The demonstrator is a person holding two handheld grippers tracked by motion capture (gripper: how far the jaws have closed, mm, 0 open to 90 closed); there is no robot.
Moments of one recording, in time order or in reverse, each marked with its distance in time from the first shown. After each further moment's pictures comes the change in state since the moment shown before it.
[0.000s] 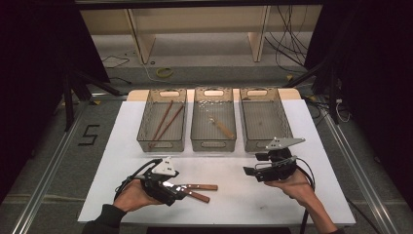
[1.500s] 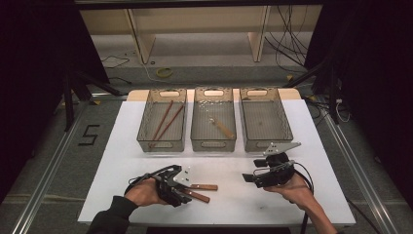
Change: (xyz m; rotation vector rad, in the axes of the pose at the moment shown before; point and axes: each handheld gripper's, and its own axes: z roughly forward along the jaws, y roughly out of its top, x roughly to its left) left arm -0.011 0.015 0.036 0.229 -0.067 0.246; right arm 0.002 -0.012 0.008 0.056 0.037 0.001
